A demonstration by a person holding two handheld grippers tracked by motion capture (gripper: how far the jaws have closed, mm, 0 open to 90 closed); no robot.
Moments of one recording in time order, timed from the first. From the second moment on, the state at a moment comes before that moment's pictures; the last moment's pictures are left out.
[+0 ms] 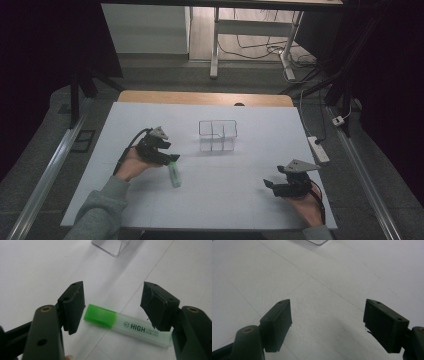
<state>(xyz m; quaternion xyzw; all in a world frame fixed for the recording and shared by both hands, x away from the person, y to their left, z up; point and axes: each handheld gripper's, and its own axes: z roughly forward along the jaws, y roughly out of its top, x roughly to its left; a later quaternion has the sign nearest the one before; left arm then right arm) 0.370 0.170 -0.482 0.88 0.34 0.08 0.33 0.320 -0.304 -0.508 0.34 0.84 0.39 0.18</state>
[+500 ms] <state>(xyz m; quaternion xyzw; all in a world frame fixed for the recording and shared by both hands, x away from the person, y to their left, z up) 0.363 0.171 -0.485 0.86 0.39 0.08 0.32 0.319 -0.305 -0.507 0.34 0.84 0.39 0.18</state>
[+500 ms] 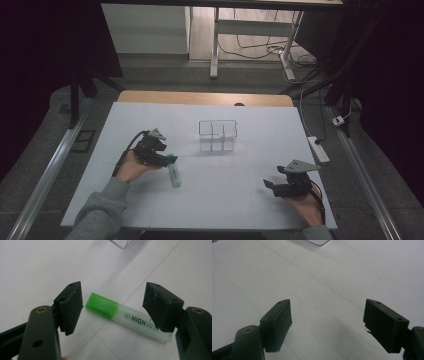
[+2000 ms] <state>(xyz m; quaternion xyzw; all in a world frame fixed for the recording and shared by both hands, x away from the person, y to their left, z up) 0.367 0.131 -0.516 0.76 0.60 0.09 0.21 0.317 -0.304 -0.508 0.33 0.83 0.41 0.17</state>
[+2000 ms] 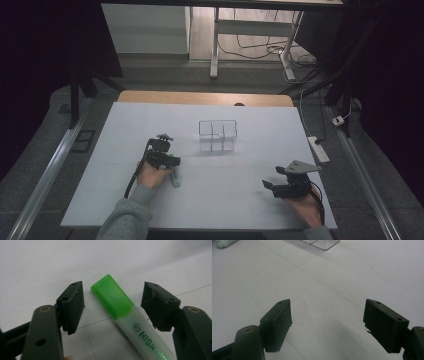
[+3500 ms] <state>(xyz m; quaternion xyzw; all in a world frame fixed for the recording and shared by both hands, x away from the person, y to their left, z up) 0.360 0.165 -0.493 0.79 0.52 0.10 0.31 0.317 -0.306 -0.507 0.35 0.83 0.40 0.18</state>
